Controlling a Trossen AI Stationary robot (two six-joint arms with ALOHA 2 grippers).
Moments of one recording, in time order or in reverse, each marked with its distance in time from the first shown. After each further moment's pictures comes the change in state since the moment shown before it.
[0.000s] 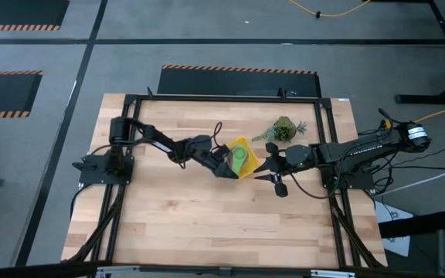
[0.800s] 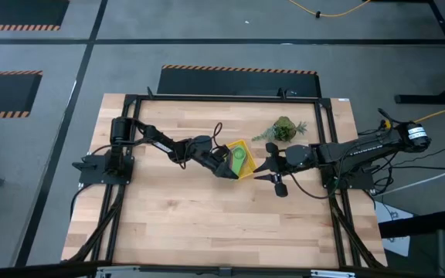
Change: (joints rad) left arm 0.000 0.010 -0.001 -0.007 -0.011 -0.013; right arm 0.000 0.000 0.000 0.000 0.000 -0.003
